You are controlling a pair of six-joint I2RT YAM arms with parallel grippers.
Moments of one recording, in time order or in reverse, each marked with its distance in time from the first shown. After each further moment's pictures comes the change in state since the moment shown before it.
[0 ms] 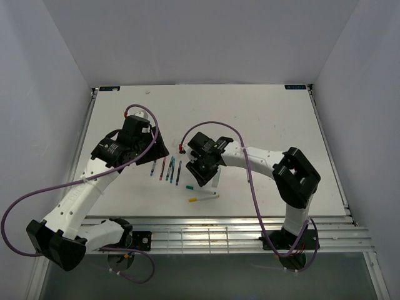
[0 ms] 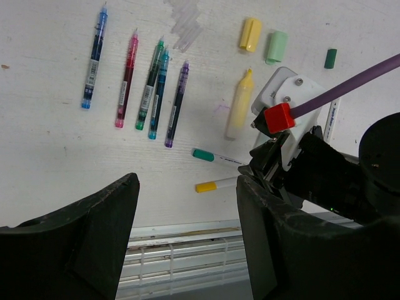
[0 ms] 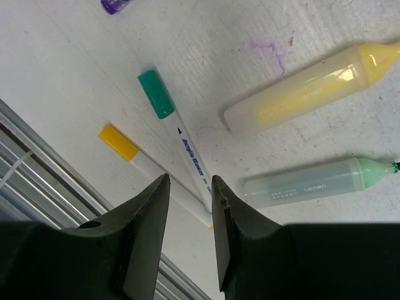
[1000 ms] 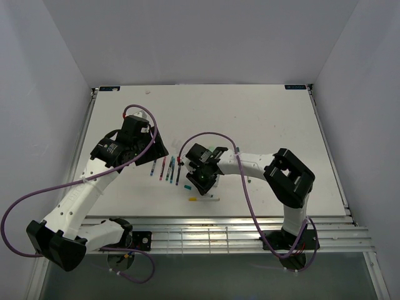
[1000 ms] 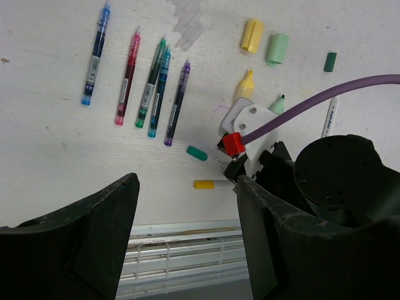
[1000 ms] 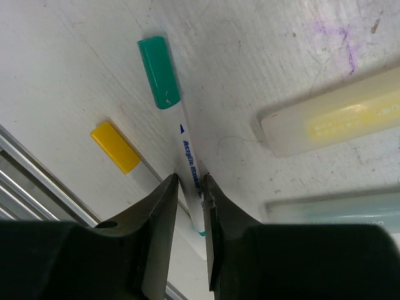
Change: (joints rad) left arm 0.011 -0.002 0.000 -0.008 0.004 -0.020; right arm 0.052 0.039 -0.105 0.094 -0.006 -0.022
